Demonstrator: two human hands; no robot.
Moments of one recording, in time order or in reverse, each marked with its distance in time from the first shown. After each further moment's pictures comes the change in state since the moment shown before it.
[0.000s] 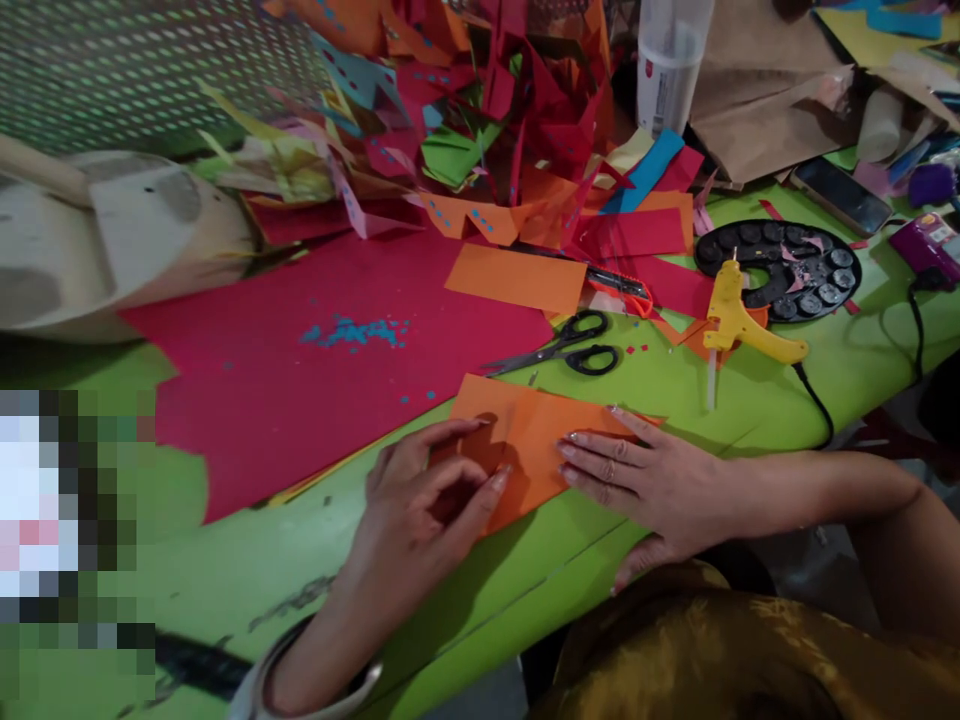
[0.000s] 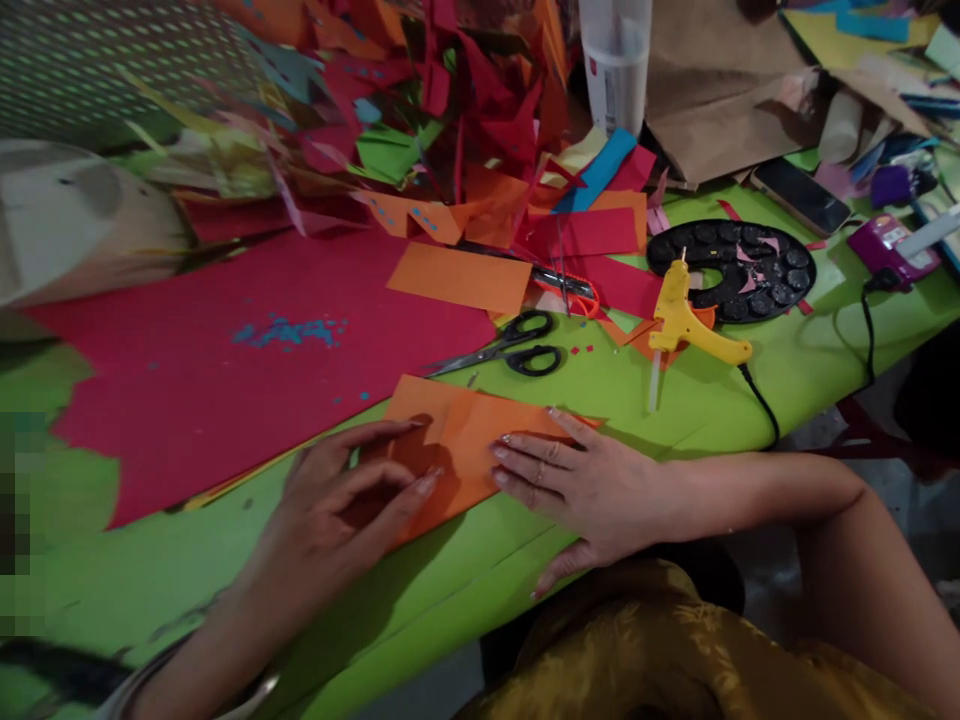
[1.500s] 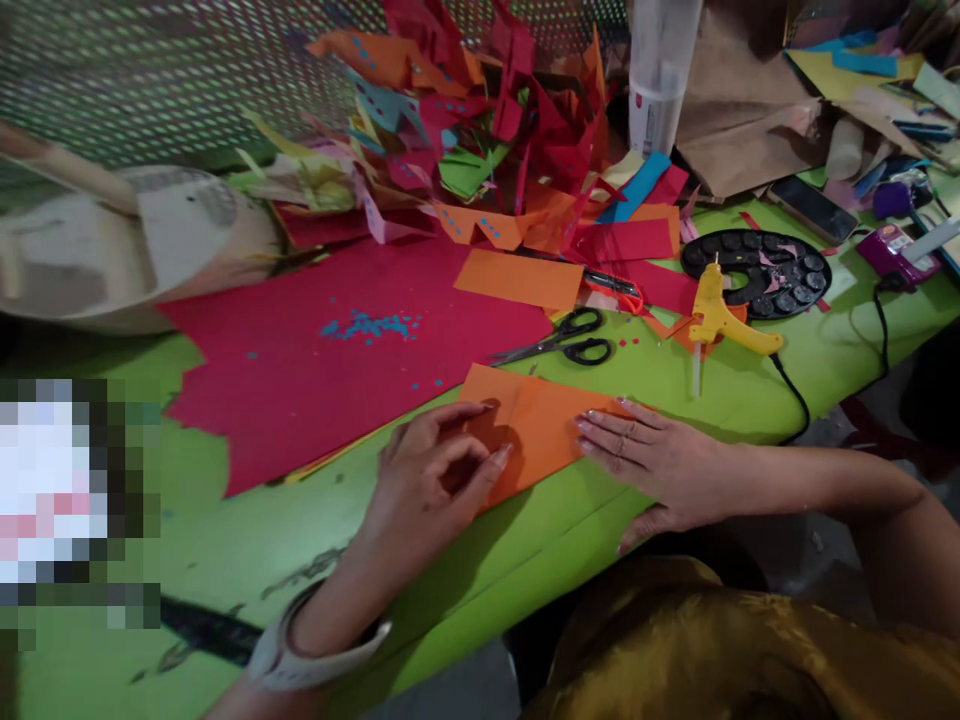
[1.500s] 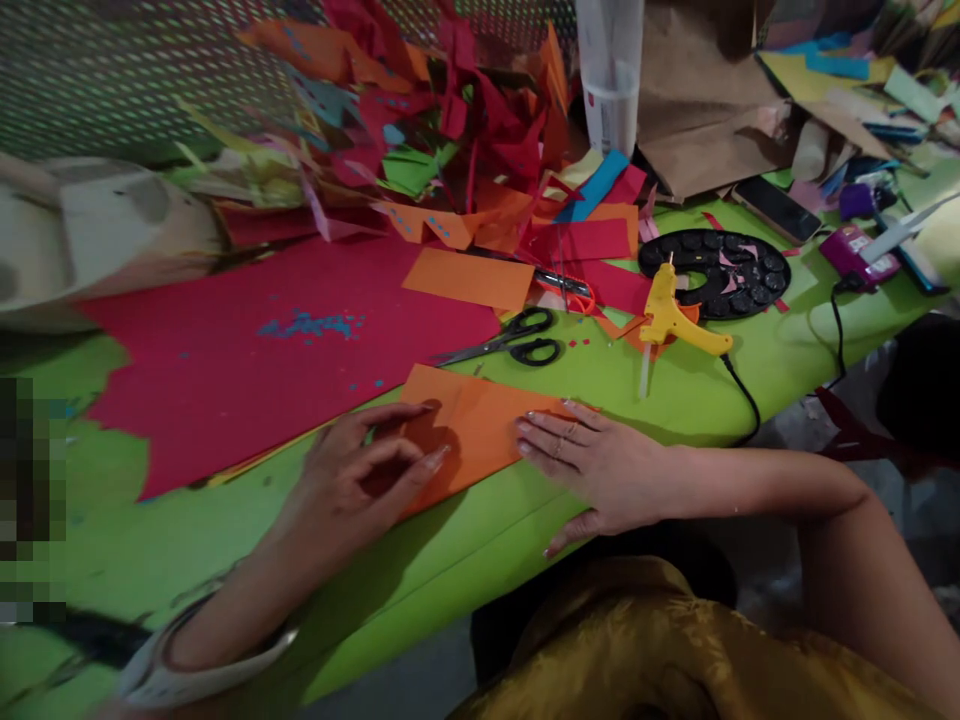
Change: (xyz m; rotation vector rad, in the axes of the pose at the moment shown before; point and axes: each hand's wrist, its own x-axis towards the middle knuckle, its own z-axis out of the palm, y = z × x) left_hand 0.003 -0.011 0.009 0.017 0.033 0.058; right_hand -0.016 0.003 0.003 0.020 -0.014 0.044
